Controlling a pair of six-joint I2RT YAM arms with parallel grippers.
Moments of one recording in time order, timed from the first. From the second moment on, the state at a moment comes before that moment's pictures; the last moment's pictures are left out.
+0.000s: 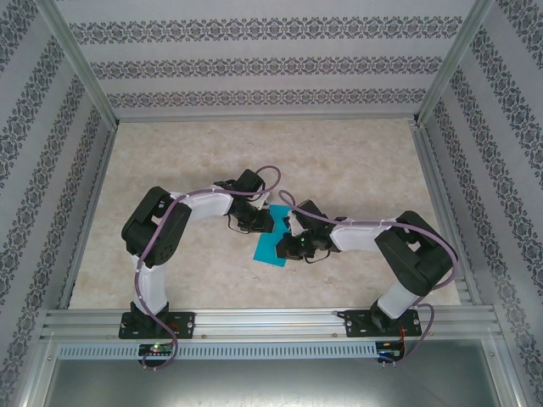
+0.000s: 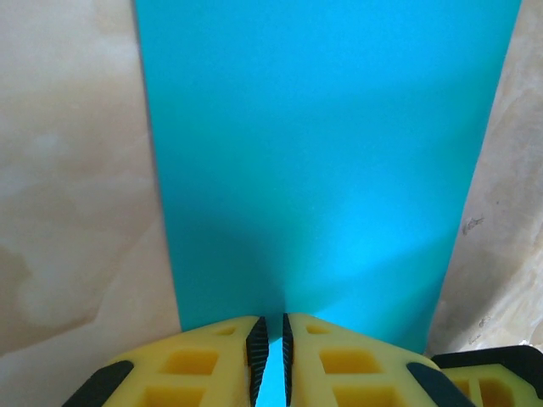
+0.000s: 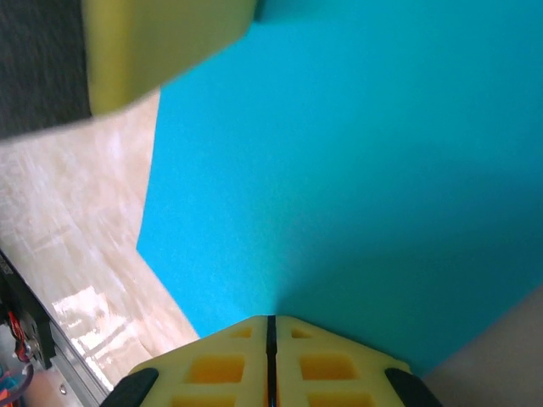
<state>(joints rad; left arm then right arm) -0.57 1.96 1.19 -0.48 0.47 -0.42 0.68 1.63 0.66 -0.10 -0.54 0.70</state>
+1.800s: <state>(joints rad) -0.57 1.96 1.18 -0.47 0.48 -0.42 0.54 1.67 0.74 -0.12 -0.42 0.72</state>
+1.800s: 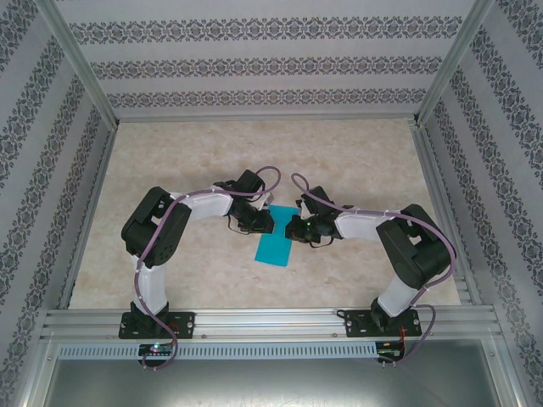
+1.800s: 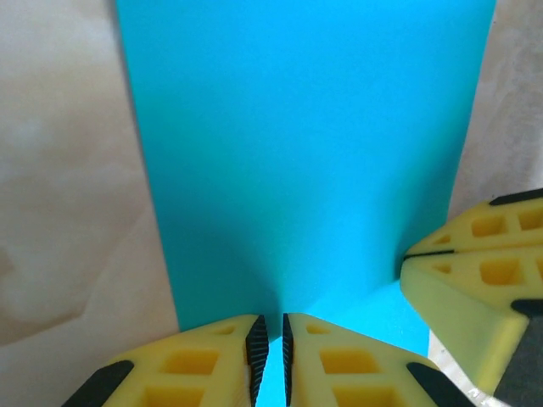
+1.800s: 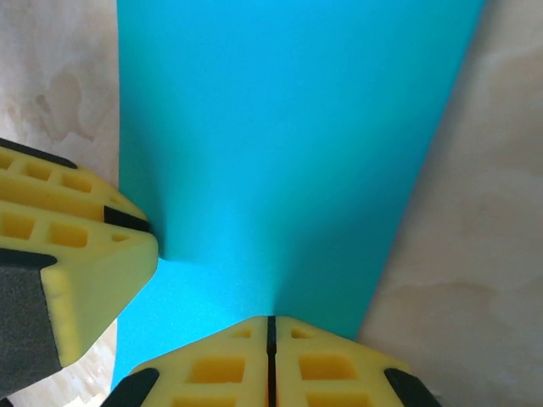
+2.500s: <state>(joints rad) -0.57 1.96 1.18 -0.47 0.48 -0.42 0.48 1.51 0.70 -0.13 -0.35 0.70</state>
